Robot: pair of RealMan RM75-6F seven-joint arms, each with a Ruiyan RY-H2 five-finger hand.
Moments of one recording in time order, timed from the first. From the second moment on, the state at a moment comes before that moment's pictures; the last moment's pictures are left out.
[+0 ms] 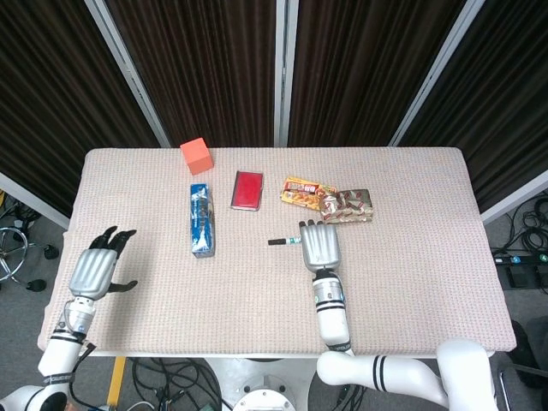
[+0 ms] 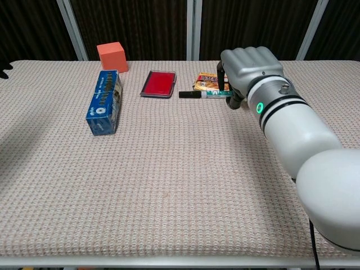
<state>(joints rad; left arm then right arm) -0.34 -1.35 -0.12 -1.58 1.29 1.20 0.22 0.82 -2.00 0.38 -1.41 -0.83 1.37 -1.07</state>
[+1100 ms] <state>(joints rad) -0.64 -1.75 -0.32 -1.60 0.98 1.26 0.71 1.06 -2.22 0.50 -1.16 -0.80 1.39 -1.17</state>
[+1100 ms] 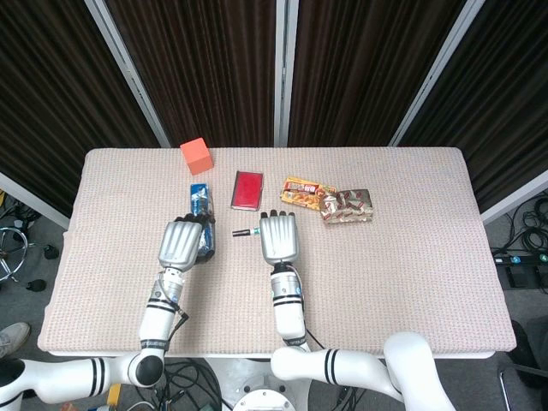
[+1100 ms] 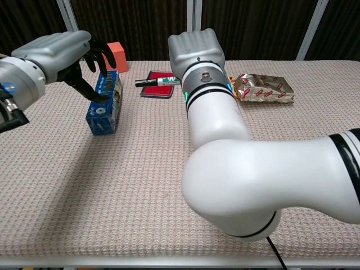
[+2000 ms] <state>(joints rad) -0.72 -1.90 -0.37 -1.51 0.85 1.30 0.69 1.07 -2.27 0.50 -1.06 -0.82 1.34 -1.09</state>
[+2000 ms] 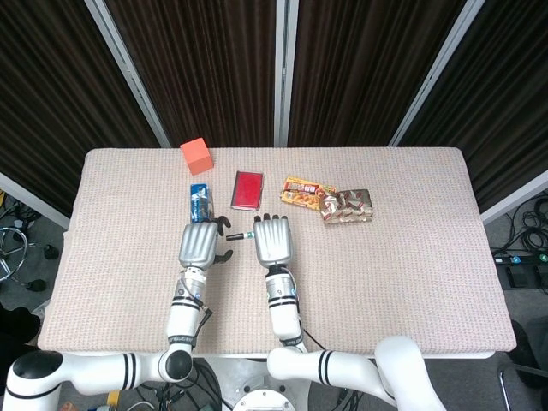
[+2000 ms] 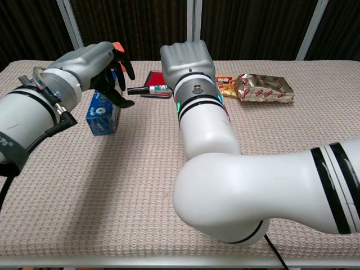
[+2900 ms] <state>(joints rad) -0.74 -1.95 -0.40 -1.42 0.83 1.31 0.63 1.08 -2.27 0.48 -1.06 -0.80 1.35 -1.07</state>
